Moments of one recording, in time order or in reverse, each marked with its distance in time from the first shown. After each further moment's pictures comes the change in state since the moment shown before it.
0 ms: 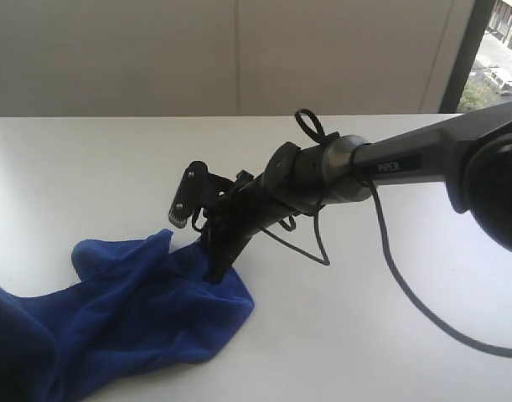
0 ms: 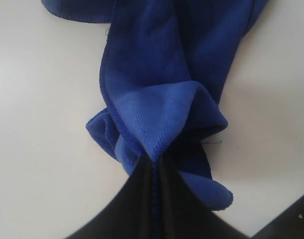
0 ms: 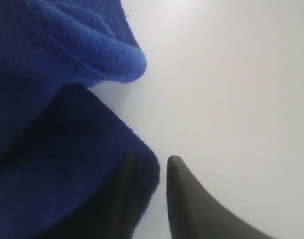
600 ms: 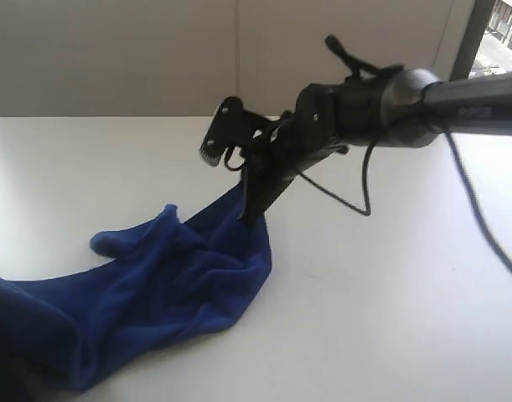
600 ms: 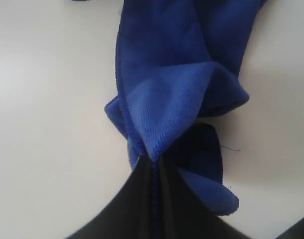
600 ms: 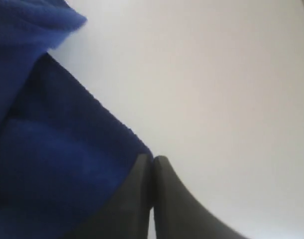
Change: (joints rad) left arm 0.000 0.000 0.000 0.044 -0.029 -0.023; right arm -0.069 -0.200 -0.002 -0.633 0.067 0.615
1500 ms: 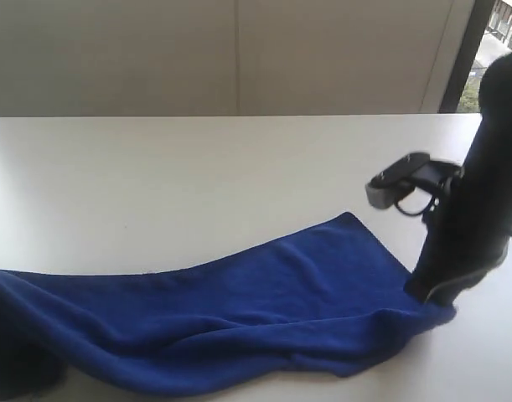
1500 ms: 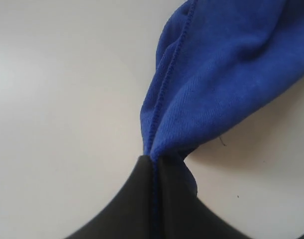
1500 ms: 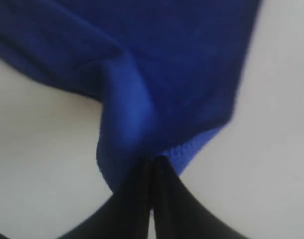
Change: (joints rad) left arm 0.000 0.000 0.000 0.023 -0.031 -0.034; right arm -0.281 -0.420 0.387 -0.145 0.712 0.429
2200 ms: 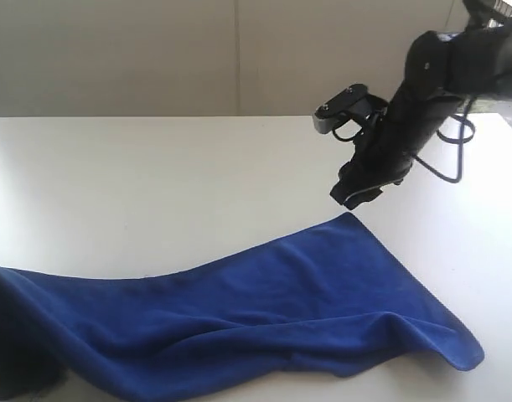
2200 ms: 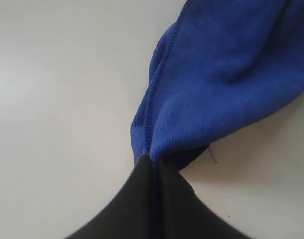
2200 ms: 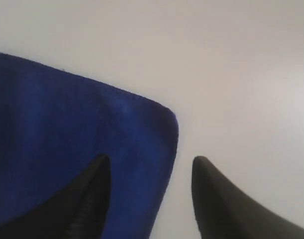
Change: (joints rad) left arm 0.000 0.000 0.039 -0.045 -0.070 -0.016; right arm 0.000 0.351 -0.398 0.056 -0.286 -0.076
